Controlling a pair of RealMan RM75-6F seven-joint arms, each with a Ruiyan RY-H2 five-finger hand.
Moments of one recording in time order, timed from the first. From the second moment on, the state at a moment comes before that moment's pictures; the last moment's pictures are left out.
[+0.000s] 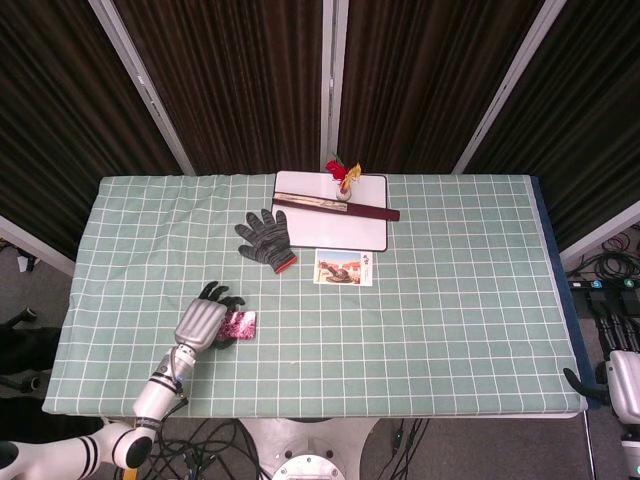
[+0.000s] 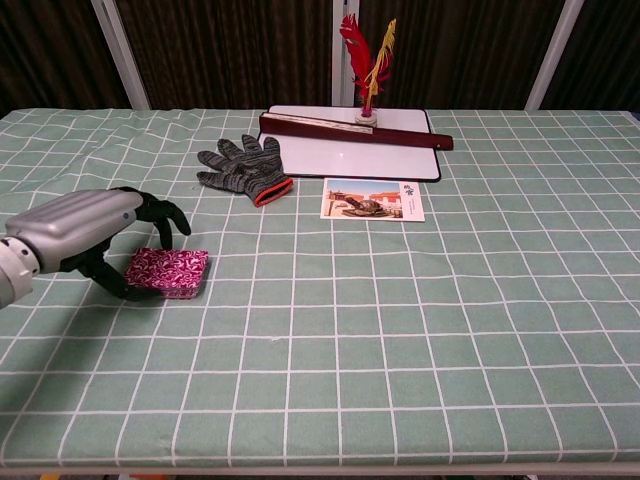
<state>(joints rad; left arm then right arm) -0.50 -1.71 -0.08 -1.31 1.30 1.05 0.25 -0.01 -1.10 0.05 -1.53 -1.47 1.49 0.15</state>
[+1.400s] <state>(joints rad) -0.50 -1.69 -0.16 -1.16 1.24 1.07 0.09 -0.01 -1.09 0.05 -1.55 -1.46 1.48 0.11</state>
